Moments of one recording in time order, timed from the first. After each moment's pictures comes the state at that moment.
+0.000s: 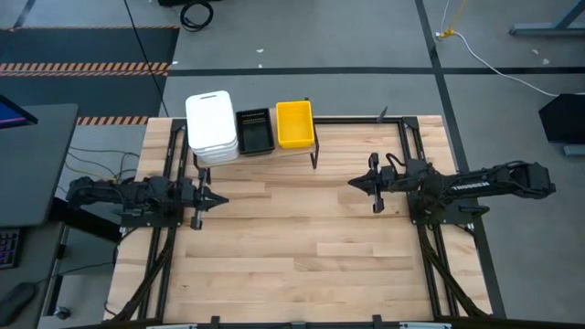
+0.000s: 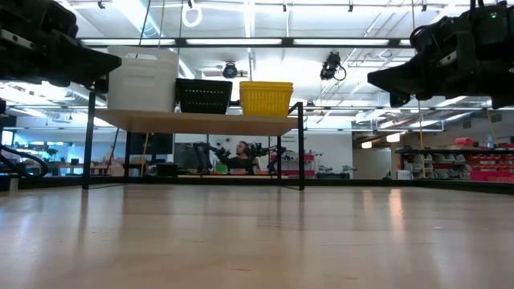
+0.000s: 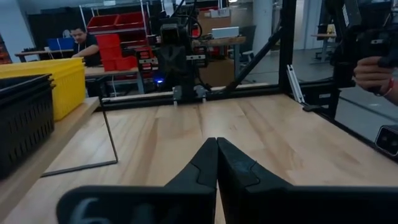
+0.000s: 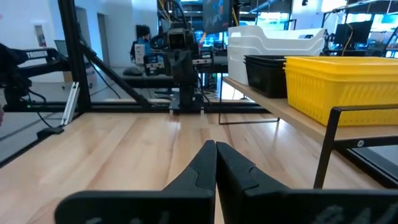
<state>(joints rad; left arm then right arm) -0.12 0.03 0.01 0.03 -0.08 0.08 -0.23 0.80 0.01 0.84 -0.21 -0.02</state>
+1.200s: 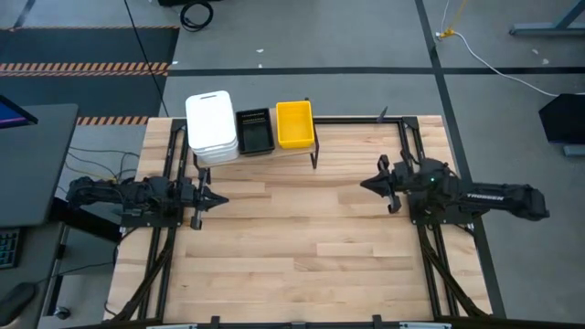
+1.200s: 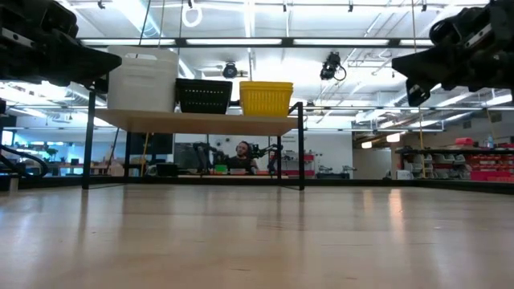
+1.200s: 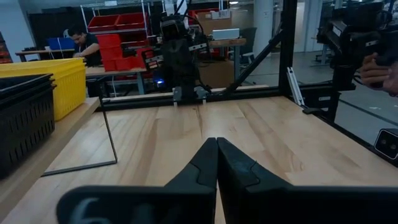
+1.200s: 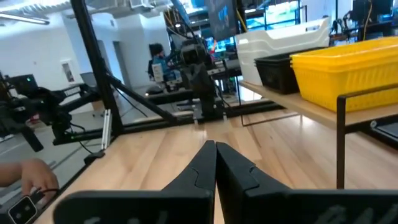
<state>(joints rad) -0.12 0.03 0.01 0.04 -0.08 0.06 -0.27 0.29 0.01 0.36 -0.31 0.19</state>
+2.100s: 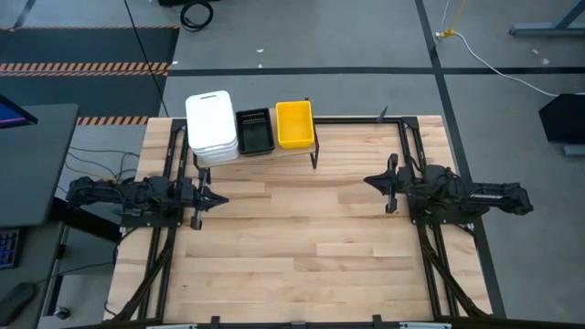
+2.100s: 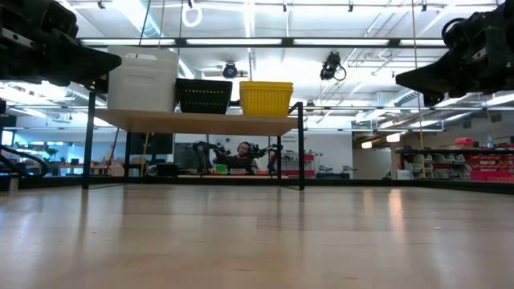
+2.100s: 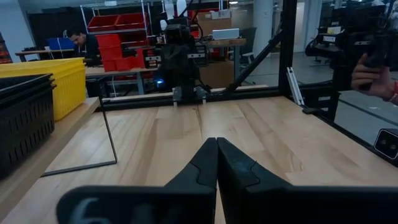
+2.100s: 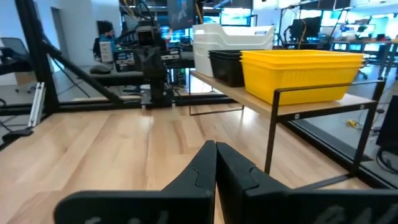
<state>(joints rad) -0.12 0.03 0.01 0.04 -0.08 0.06 -0.10 0.01 0.01 0.03 0.07 -0.01</state>
